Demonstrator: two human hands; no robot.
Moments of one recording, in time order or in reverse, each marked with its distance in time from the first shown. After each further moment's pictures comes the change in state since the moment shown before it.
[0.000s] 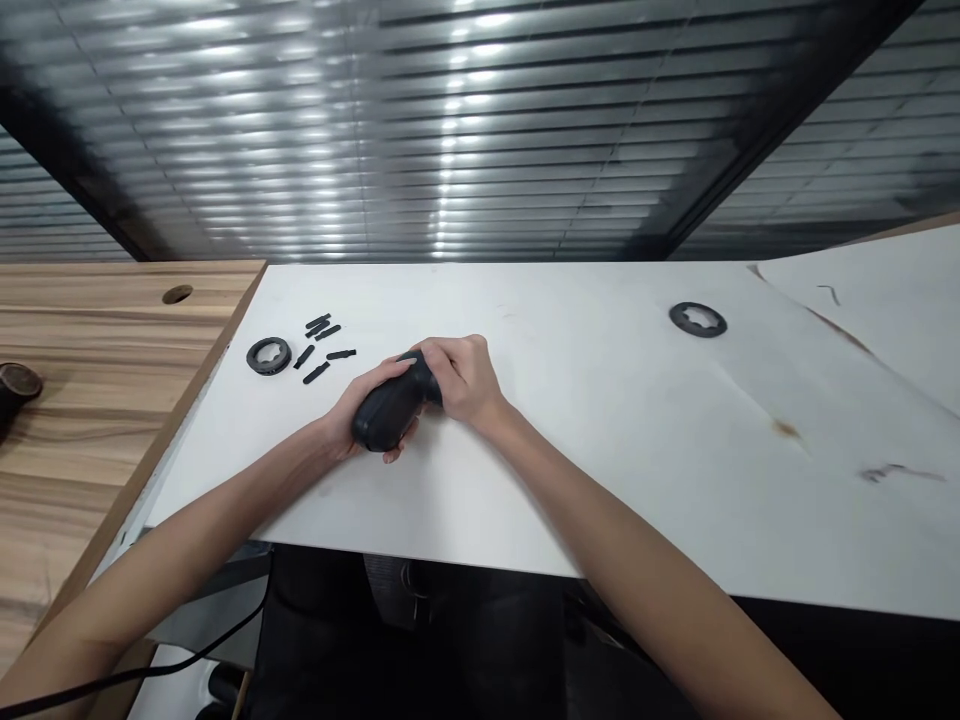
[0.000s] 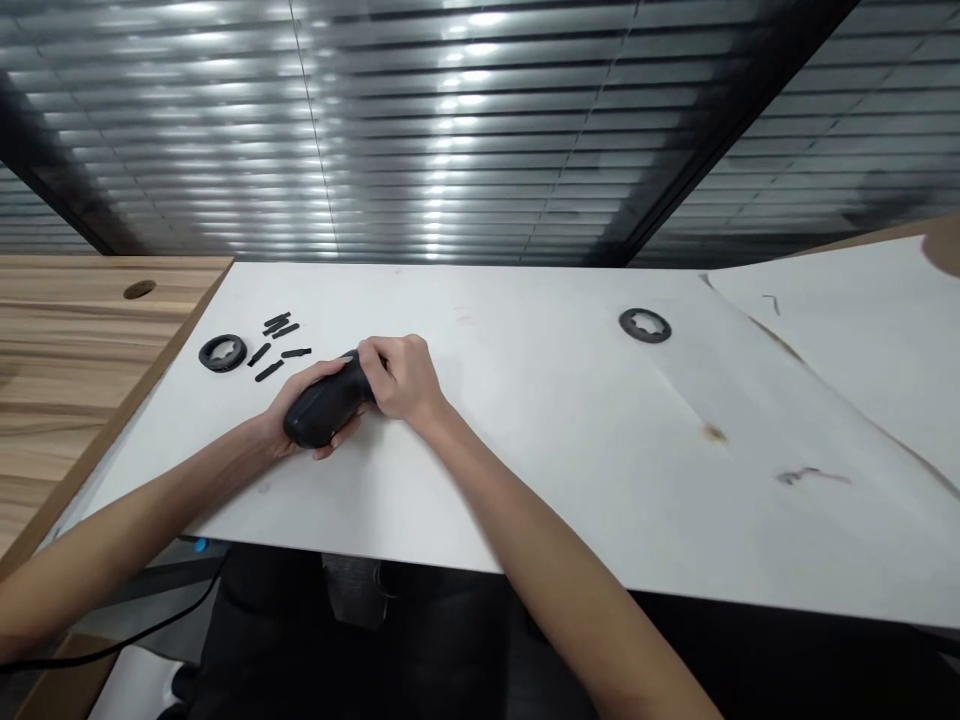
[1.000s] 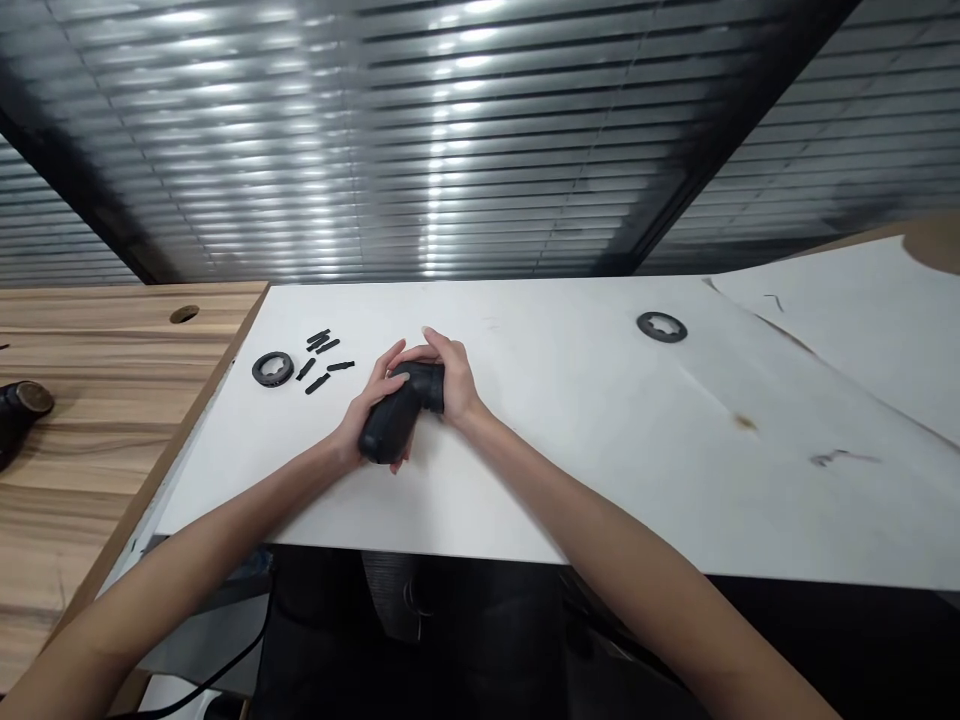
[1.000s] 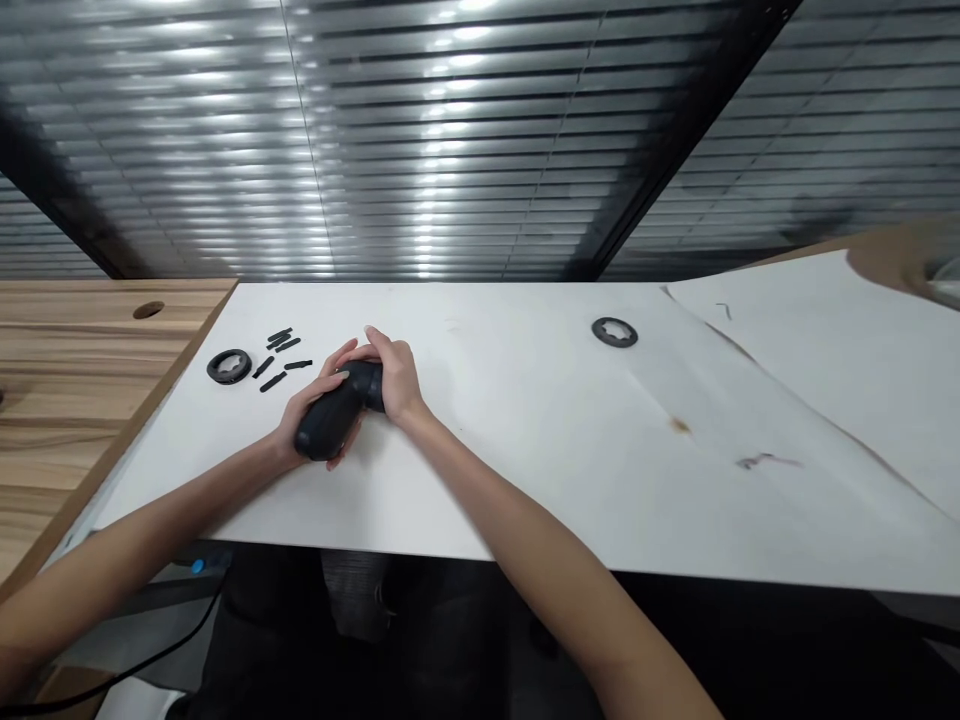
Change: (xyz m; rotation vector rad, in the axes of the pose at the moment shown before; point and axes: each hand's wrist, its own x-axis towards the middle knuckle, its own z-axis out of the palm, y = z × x) left_hand -0.007 -0.009 0.011 0.155 0.045 0.222; right_hand 0.008 -0.010 0.019 0.561 0.103 0.347
